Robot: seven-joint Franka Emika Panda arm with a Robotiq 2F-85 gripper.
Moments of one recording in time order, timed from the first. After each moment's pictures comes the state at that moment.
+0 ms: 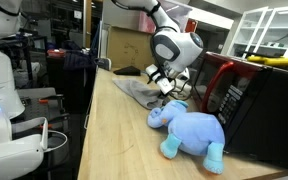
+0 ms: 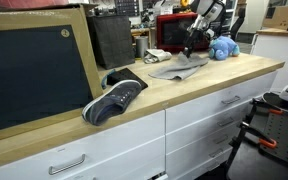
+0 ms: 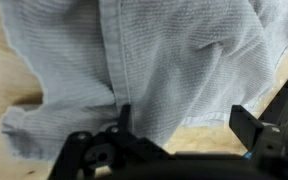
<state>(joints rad) -0.48 0.59 -0.04 -1.66 0.65 1.99 -1.09</state>
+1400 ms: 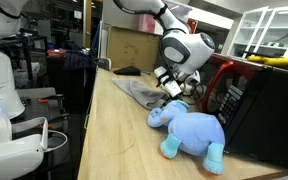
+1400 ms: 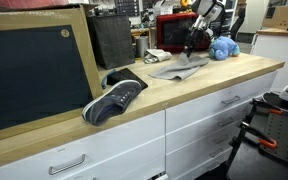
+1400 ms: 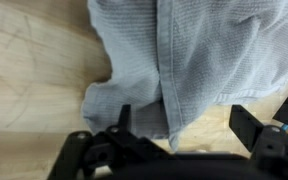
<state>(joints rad) -0.50 0.67 -0.06 -1.52 0.65 1.97 -1.00</state>
